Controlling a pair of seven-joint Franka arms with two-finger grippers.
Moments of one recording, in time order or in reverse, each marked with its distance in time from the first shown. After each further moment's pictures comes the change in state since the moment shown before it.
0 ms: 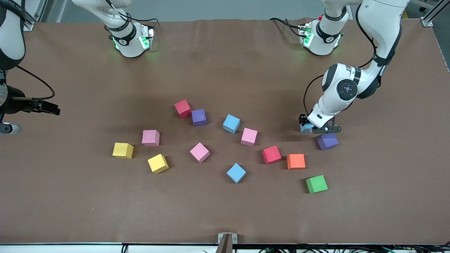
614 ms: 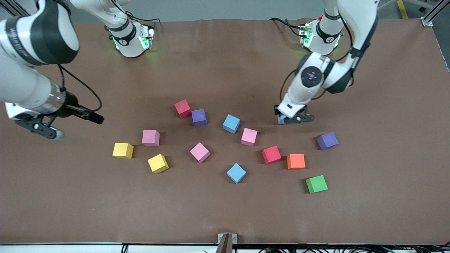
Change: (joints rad) left arm -0.266 -0.047 -0.058 0.081 0.000 -0.168 -0.382; right arm 0.221 0.005 0.016 -0.070 0.066 0.137 0.482
